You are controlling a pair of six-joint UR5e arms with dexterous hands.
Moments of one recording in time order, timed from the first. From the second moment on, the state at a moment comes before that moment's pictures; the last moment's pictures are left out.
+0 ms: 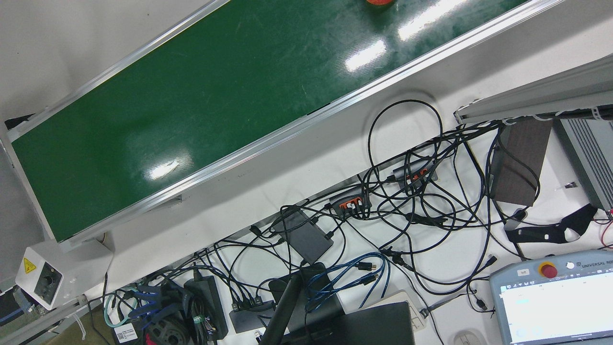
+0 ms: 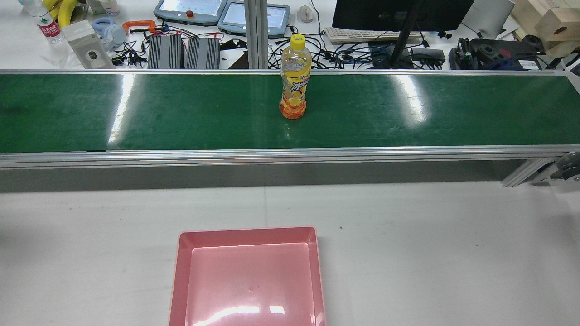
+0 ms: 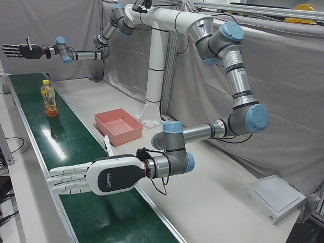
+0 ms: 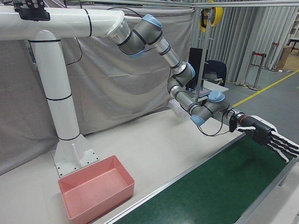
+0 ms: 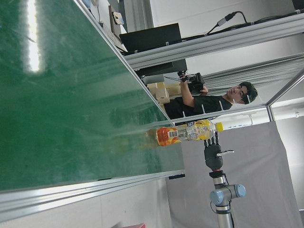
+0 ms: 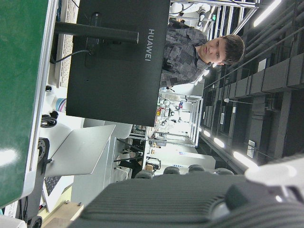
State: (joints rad) left arm -1.34 -1.77 -1.53 -0.11 1.50 0.28; right arm 1.55 -1.46 1.54 -3.27 -1.58 -0.10
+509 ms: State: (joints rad) left arm -1.33 -1.78 -1.52 -0.11 1.50 0.29; right arm 1.55 -1.46 1.54 -3.27 -1.58 -0.10
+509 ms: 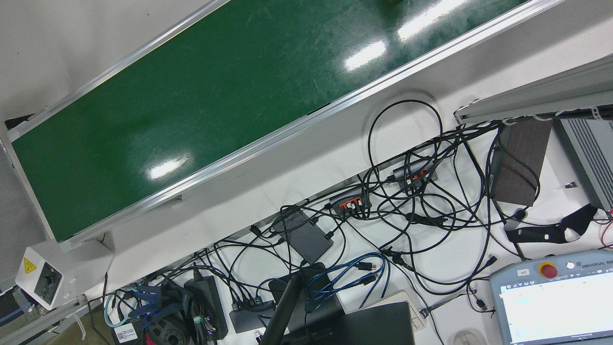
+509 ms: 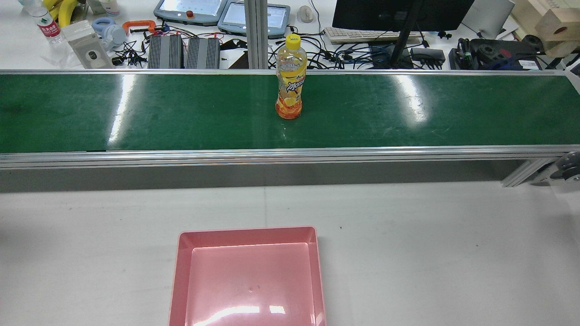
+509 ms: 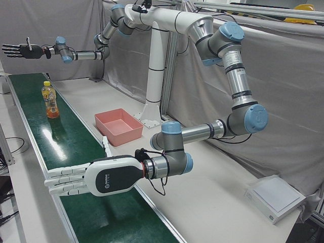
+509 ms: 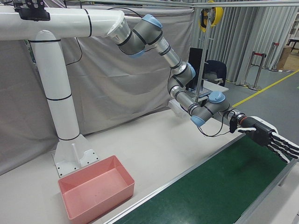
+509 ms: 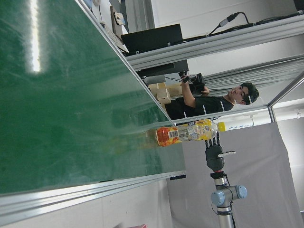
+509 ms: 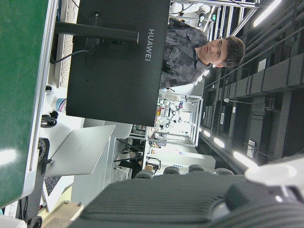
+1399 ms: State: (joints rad) left arm -1.33 -1.78 -1.52 -0.11 1.50 0.29; right arm 1.55 -1.46 1.54 -3.27 -1.58 -0.10
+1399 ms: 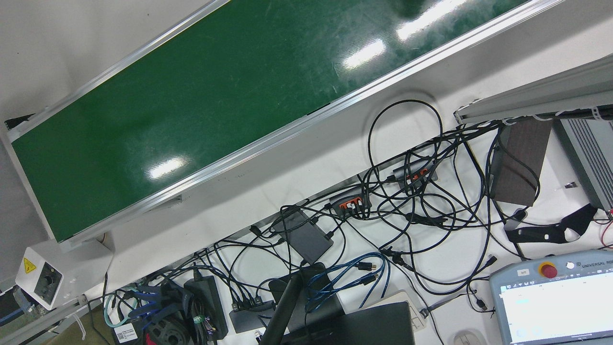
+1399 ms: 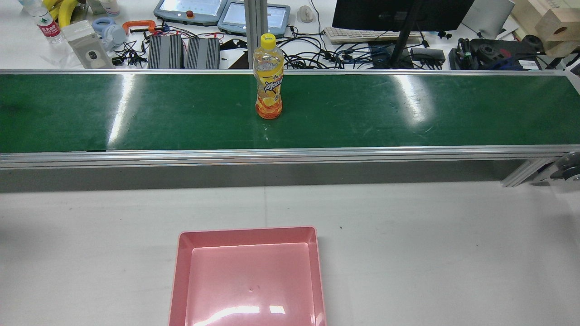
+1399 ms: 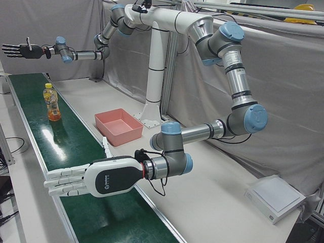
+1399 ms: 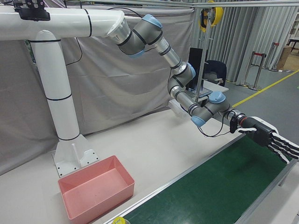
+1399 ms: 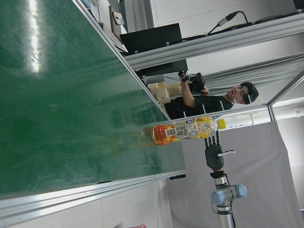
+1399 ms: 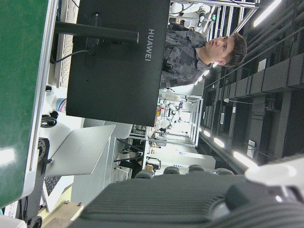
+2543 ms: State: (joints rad) left arm -1.16 -1.87 -1.64 0.00 1.50 0.35; right arm 1.55 -1.46 1.54 -3.27 -1.58 -0.10
